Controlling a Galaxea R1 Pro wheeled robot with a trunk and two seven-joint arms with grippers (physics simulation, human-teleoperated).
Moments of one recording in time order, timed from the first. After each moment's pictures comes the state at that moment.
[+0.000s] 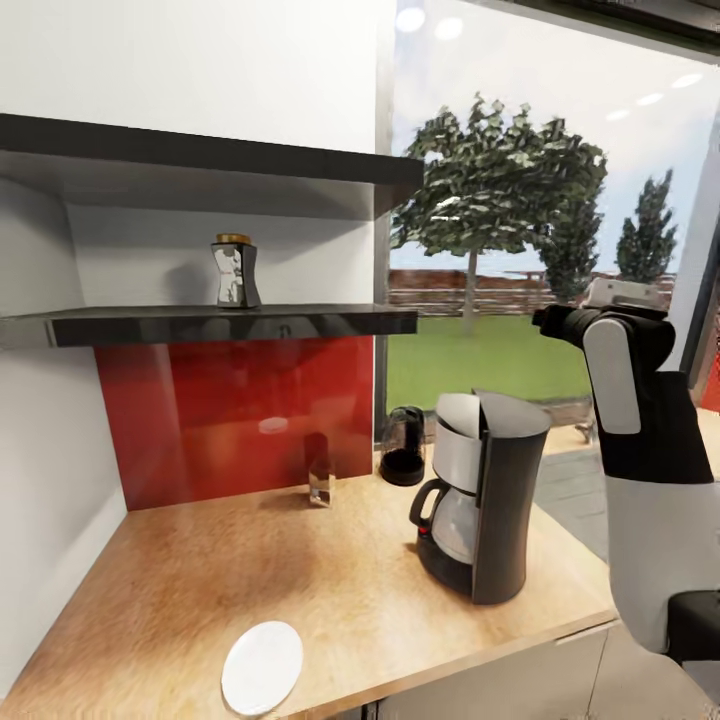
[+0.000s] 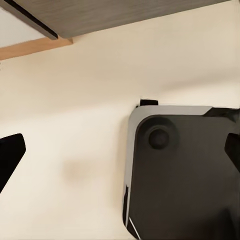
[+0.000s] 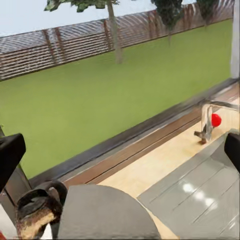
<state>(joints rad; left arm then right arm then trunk) -0.01 0.06 0.04 -0.06 0.01 -0.13 0.05 -1.07 -0.17 0.03 -1.51 -0.56 1.03 -0.69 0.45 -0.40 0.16</state>
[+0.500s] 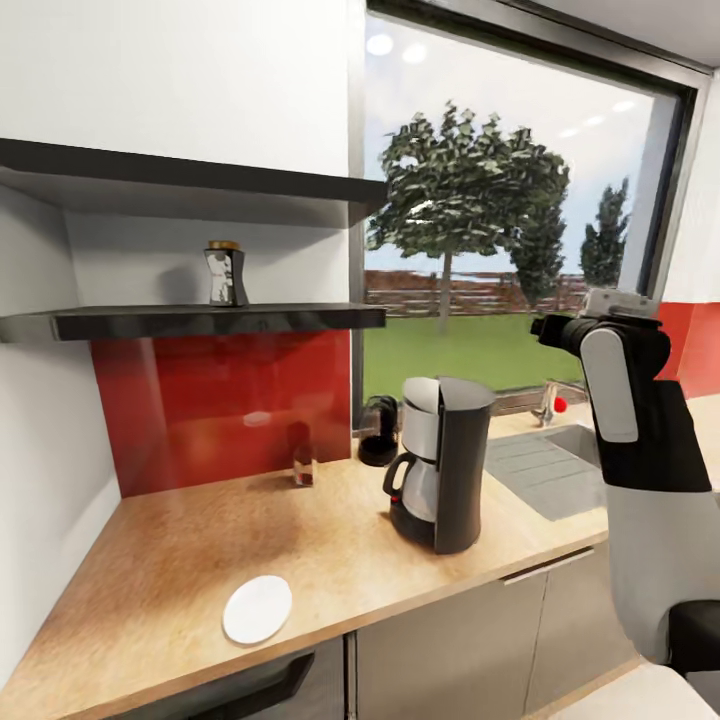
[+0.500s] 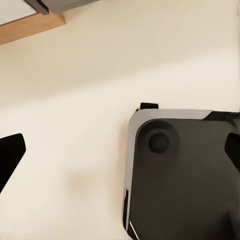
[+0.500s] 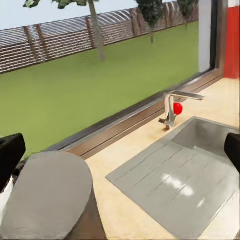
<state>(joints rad) -0.02 0.06 0.04 -0.06 0.01 -0.13 0.05 -1.04 -0.17 0.03 -1.51 -0.55 1.03 -0.69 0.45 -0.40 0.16</state>
